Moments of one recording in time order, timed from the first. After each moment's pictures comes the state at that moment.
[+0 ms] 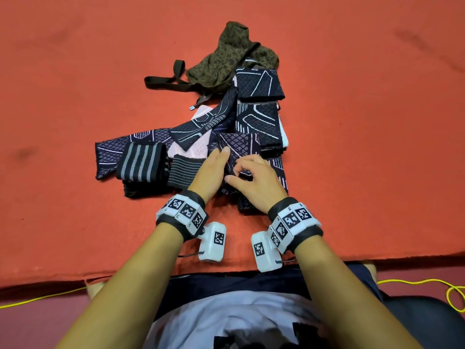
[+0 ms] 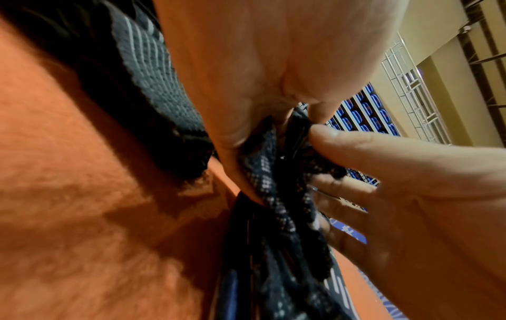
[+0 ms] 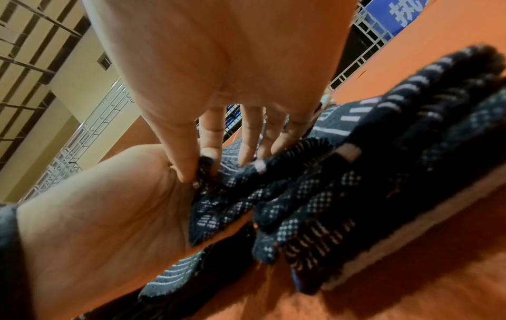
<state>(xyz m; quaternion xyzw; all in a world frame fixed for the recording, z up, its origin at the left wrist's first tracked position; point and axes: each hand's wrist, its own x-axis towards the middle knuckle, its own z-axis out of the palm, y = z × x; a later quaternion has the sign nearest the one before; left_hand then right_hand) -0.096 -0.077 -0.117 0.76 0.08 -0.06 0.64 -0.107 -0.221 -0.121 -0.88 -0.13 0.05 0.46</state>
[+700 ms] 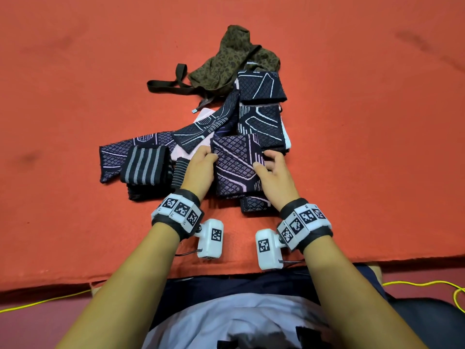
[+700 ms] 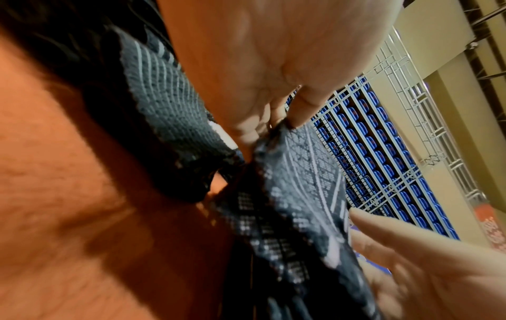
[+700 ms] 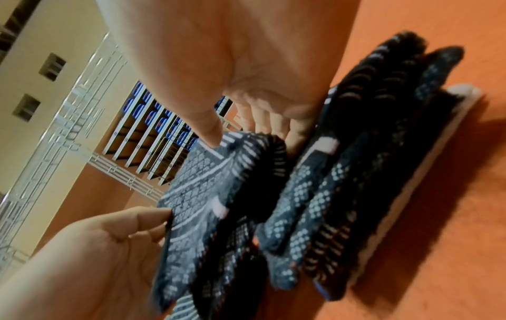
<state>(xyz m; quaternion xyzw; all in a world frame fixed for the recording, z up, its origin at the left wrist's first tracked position) -0.086 -0.054 -0.124 0.72 0.17 -0.03 0.67 -0.096 -0.232 -0.134 -0.79 0.07 0.07 0.61</state>
